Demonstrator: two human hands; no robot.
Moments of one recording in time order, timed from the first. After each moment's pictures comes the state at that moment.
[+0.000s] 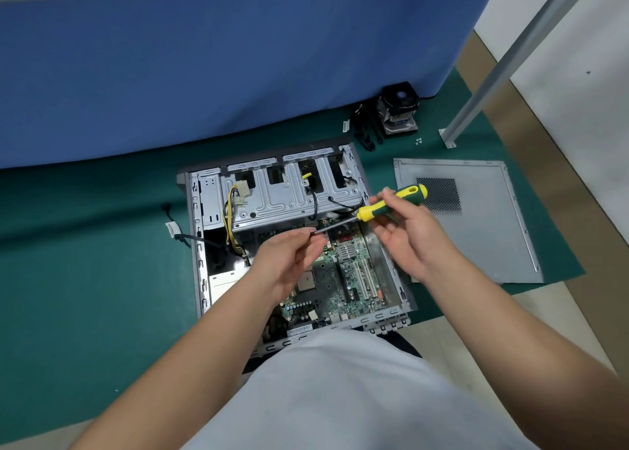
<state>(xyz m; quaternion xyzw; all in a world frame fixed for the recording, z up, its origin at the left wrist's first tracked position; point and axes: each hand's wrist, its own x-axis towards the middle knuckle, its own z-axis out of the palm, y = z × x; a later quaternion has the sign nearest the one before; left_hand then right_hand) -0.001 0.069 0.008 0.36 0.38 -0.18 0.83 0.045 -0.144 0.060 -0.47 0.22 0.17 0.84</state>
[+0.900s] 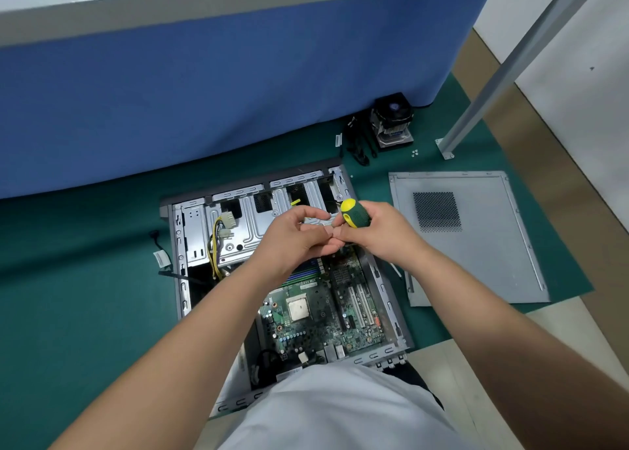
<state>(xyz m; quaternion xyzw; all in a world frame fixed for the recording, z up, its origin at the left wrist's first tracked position) 0.075 0.052 0.047 0.56 0.19 -0.23 0.77 0.109 -0.137 0.057 -0.85 -0.06 0.21 0.49</state>
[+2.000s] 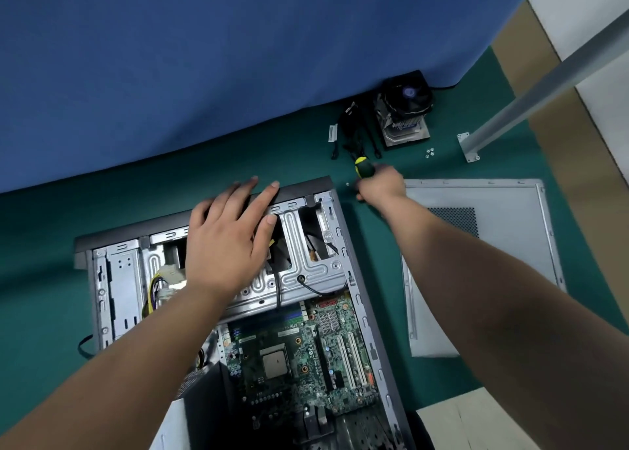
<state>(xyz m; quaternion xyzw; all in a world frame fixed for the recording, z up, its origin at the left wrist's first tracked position) 0.173 0.103 -0.056 0.99 -0.03 0.06 0.10 0.326 -0.159 -0.112 -0.90 0.21 0.21 0.33</state>
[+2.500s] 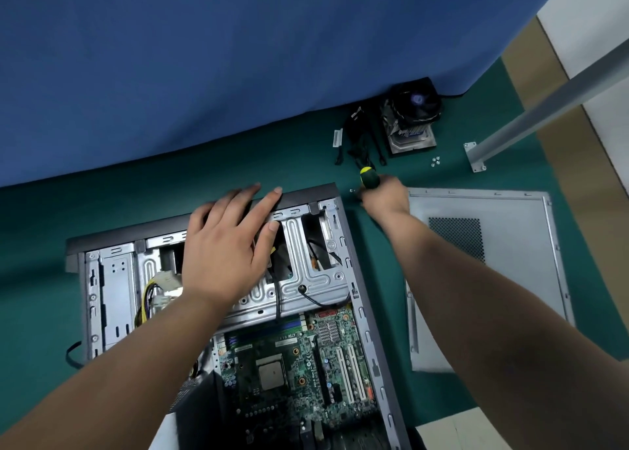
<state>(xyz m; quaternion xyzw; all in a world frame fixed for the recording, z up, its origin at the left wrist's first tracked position) 0.175 0.104 -0.061 0.99 -0.03 0.08 0.09 0.322 -0.160 -0.127 -0.91 0.20 0.19 0.31</state>
